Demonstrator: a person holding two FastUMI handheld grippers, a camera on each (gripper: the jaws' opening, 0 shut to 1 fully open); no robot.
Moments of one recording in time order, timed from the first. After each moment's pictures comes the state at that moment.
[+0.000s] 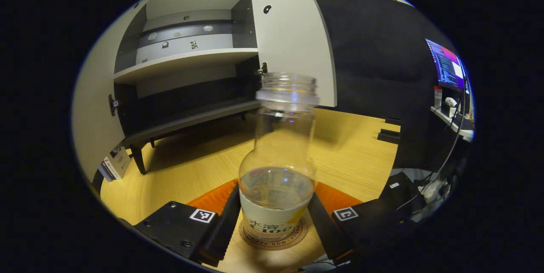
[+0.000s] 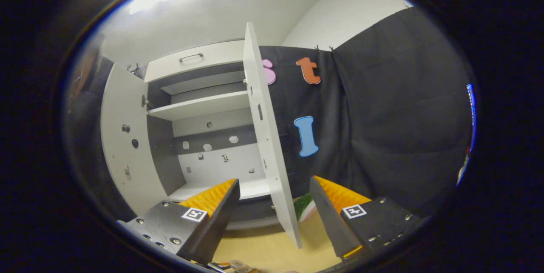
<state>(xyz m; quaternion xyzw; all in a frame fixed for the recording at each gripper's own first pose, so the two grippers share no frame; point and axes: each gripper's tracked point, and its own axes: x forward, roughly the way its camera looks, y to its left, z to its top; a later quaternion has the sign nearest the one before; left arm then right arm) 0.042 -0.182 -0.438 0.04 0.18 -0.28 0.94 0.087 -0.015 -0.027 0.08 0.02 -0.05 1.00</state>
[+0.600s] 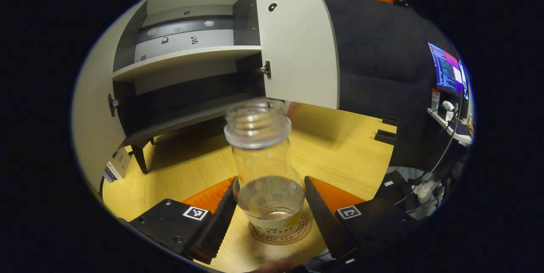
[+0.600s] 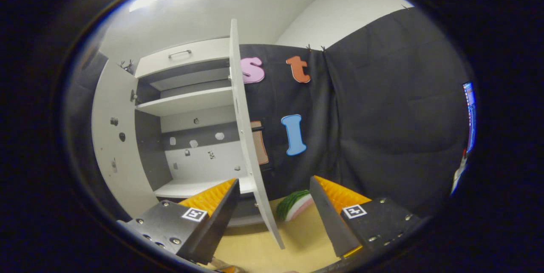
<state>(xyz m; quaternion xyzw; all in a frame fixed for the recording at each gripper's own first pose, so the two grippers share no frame) 0.051 -0.162 -0.403 0.04 0.19 -0.26 0.95 0.077 -0.063 -0.048 0.07 0.02 -0.07 0.99</state>
